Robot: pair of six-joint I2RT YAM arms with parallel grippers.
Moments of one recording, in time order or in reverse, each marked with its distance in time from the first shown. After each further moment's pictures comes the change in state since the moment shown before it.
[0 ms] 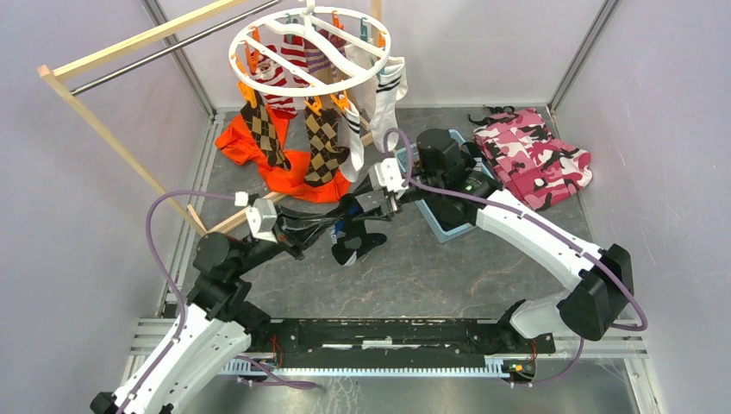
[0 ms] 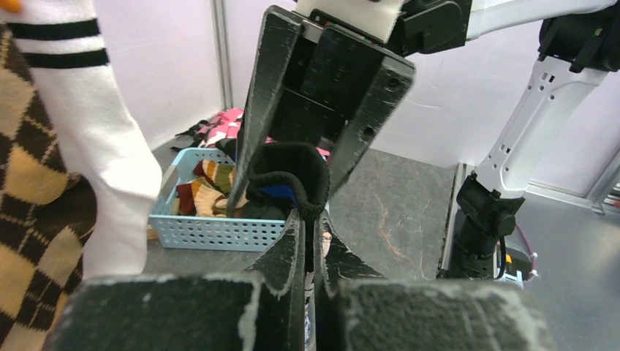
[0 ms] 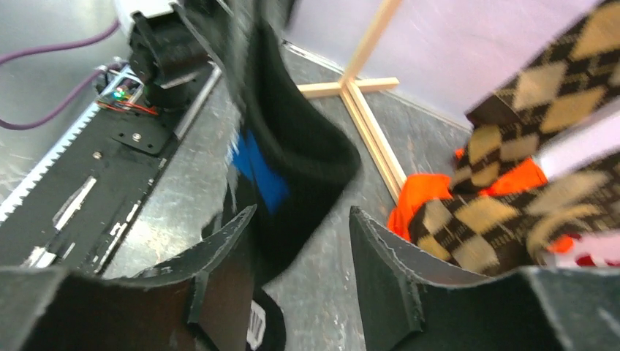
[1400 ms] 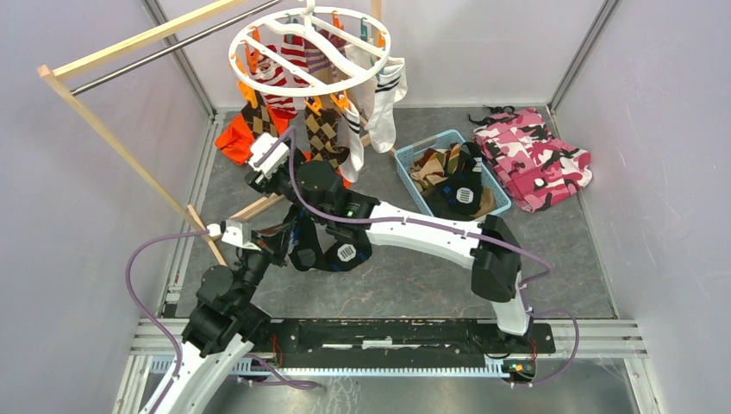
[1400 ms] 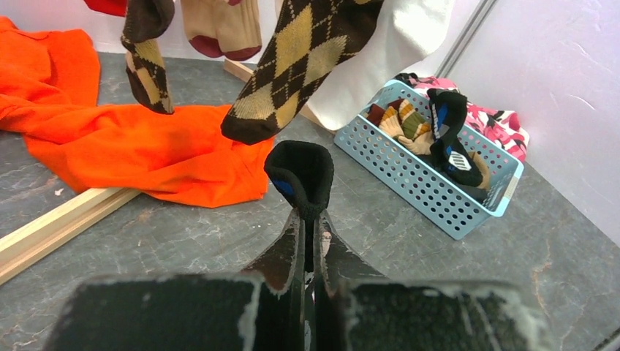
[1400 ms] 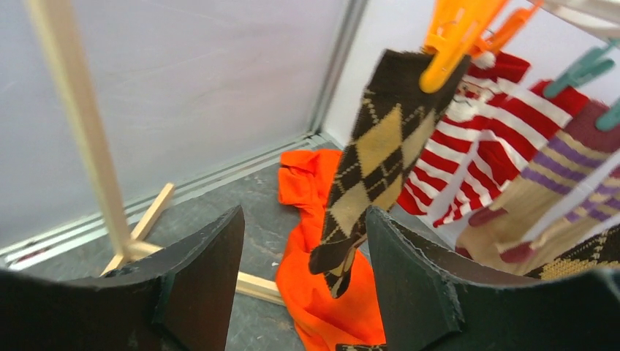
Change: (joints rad) left arm -0.001 -0.478 -0.220 -0.473 -0.730 -0.090; right arm 0.448 0.555 0.553 0.441 1.323 0.307
